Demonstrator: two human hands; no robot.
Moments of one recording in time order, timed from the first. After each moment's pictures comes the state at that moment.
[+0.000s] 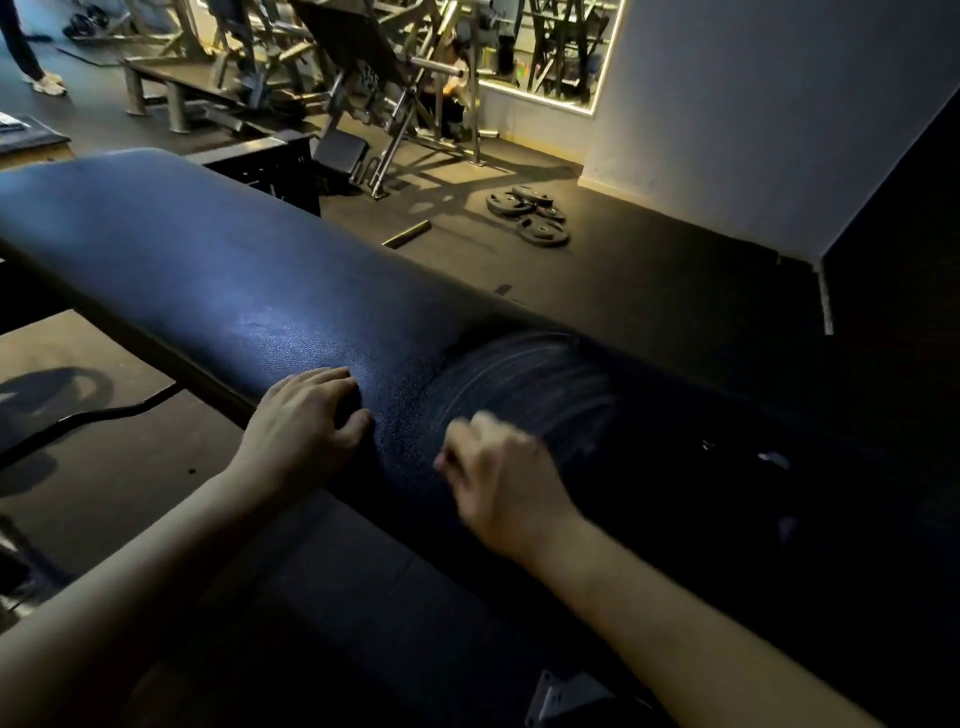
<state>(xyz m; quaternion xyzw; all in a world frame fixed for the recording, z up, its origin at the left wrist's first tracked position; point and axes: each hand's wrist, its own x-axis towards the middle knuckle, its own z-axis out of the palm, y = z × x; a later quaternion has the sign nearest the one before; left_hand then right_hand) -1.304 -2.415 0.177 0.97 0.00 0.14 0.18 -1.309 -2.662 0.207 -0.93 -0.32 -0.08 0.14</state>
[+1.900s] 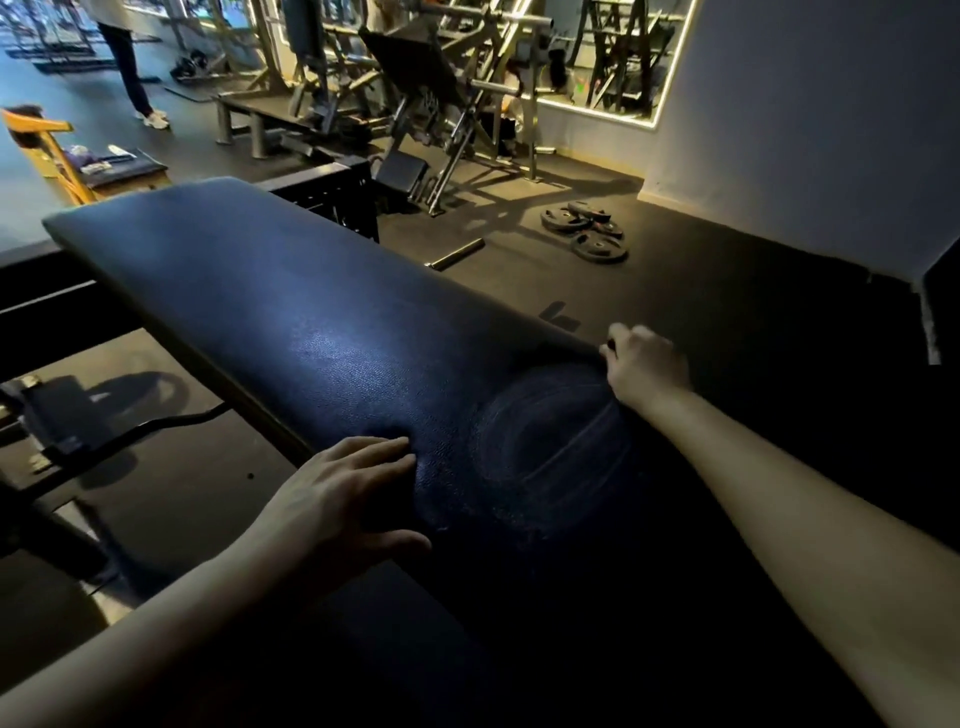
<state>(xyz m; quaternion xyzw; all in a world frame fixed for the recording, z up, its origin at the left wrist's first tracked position) -1.334 -2.411 0.166 0.97 -0.11 0.14 0.14 -1.081 -2.707 0.207 -0.98 -0.13 -0.11 0.07</state>
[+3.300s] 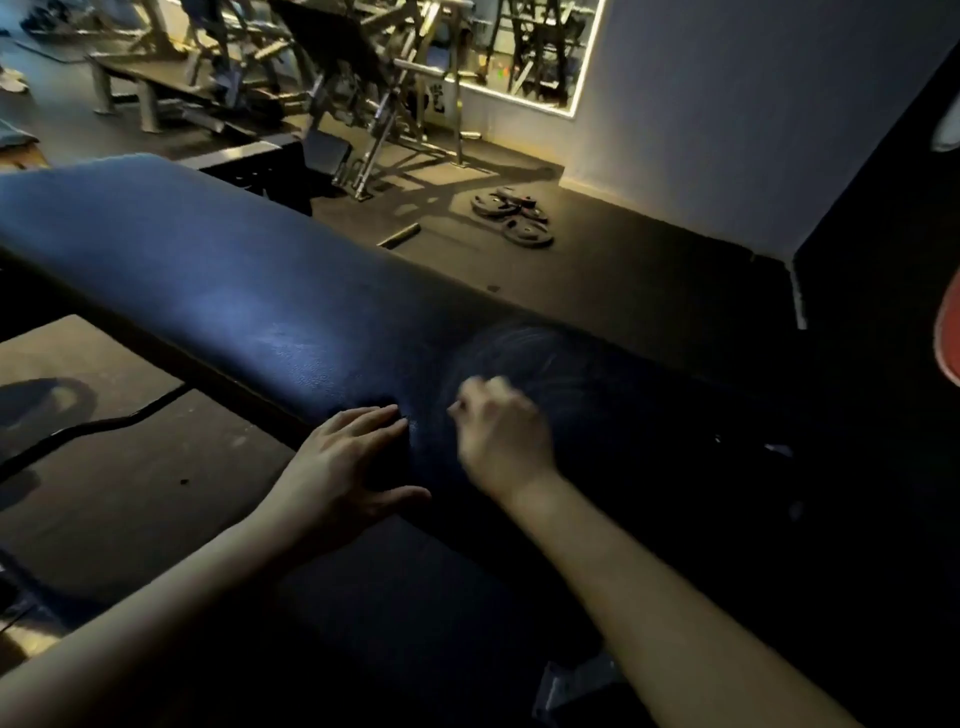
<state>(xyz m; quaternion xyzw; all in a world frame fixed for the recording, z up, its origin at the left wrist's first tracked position) -1.337 -2.406 0.157 0.96 -0.11 0.13 0.21 -1.279 -2.604 0.202 -0.97 -0.19 -0.12 0.13</state>
